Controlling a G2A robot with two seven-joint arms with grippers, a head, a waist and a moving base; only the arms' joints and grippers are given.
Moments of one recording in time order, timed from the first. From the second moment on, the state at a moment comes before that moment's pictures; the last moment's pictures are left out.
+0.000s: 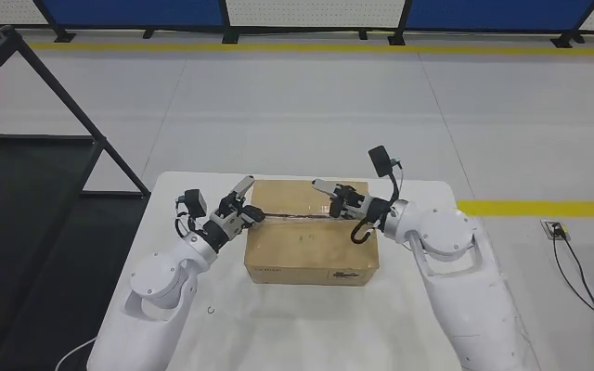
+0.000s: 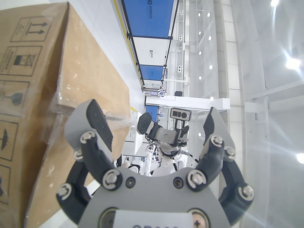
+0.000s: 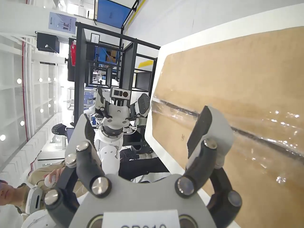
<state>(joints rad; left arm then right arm) 0.94 -1.22 -1.32 -1.59 -0.40 0.18 -0.40 -0.68 -1.42 1.33 -1.46 -0.18 0.26 0.91</state>
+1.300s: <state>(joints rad) 0.95 -1.22 -1.34 -1.60 -0.40 0.18 -0.40 -0.58 -1.37 1.19 -1.36 -0.39 0.48 1.07</state>
